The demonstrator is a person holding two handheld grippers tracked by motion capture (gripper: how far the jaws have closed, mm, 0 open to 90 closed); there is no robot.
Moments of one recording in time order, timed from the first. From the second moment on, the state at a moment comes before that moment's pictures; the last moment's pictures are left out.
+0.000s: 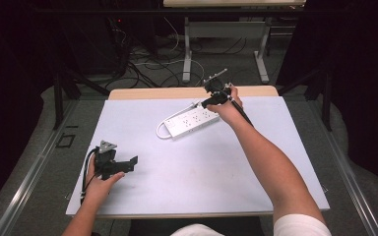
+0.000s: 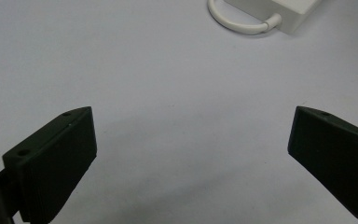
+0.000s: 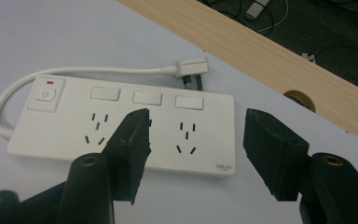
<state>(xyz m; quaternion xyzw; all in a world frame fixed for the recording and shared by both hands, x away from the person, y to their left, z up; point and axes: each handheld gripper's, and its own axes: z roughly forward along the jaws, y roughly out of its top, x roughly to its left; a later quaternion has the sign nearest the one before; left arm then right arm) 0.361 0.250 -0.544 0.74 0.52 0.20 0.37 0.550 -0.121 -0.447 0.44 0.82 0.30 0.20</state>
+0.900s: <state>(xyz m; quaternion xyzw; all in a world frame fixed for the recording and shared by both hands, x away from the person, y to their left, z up) 0.361 0.250 -0.546 0.74 0.52 0.20 0.38 0.573 -0.103 -0.487 0.46 0.82 0.29 0.18</state>
